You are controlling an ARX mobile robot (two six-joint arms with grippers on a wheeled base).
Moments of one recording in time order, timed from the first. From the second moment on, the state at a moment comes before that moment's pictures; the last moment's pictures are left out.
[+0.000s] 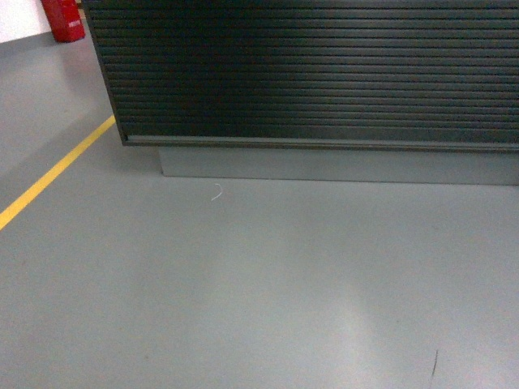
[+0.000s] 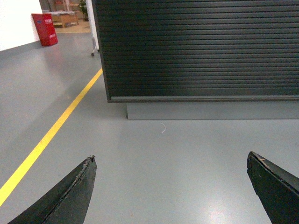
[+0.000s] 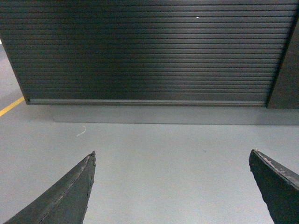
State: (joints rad) left arm 0.00 0.01 0.01 -0.01 0.00 0.00; right arm 0.00 0.01 0.01 -0.01 0.00 0.00
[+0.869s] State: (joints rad) left arm 0.00 0.01 0.01 0.00 0.00 0.00; right arm 0.00 0.01 0.01 0.00 0.00 0.00
